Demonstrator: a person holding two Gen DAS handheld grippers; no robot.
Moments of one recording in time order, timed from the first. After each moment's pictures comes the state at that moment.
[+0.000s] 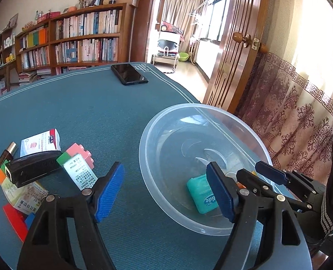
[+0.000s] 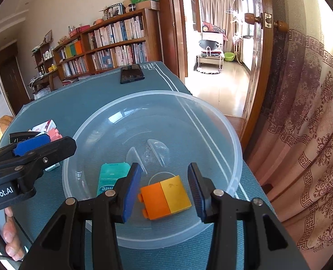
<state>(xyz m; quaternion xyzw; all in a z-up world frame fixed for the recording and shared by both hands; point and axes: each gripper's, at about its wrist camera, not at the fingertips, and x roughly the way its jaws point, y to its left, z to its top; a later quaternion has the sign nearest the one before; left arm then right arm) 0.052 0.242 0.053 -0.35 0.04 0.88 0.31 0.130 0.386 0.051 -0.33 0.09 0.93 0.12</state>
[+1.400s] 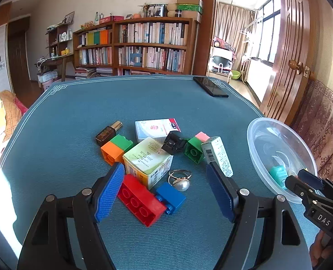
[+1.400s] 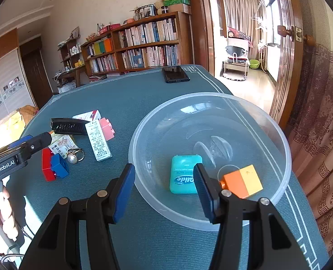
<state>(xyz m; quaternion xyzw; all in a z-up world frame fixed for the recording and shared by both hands) 0.059 0.096 0.058 -0.32 0.00 0.94 0.14 0.133 0.307 0.058 -0.32 0.07 0.94 0.04</state>
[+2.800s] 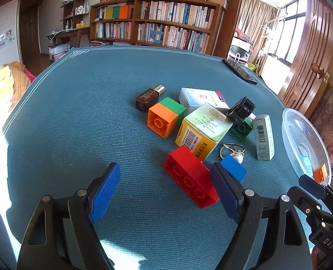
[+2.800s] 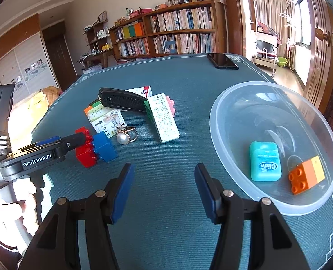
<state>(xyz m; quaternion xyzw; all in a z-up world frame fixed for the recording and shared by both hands) 0.047 0.033 0.020 -0.38 -0.03 0.92 0.11 0.124 0.232 0.039 -0.36 0.06 0.93 -0.05</state>
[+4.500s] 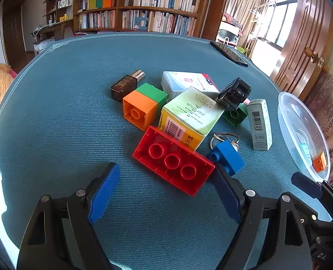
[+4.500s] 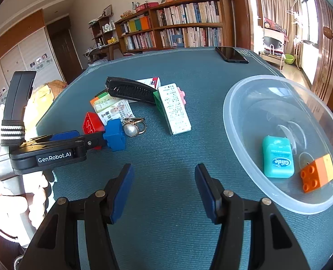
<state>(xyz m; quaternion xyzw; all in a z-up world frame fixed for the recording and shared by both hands) 0.032 0.054 0.008 -0.42 -0.01 0.89 0.15 0.118 0.221 0.031 -0.37 0.06 0.92 -0.07</state>
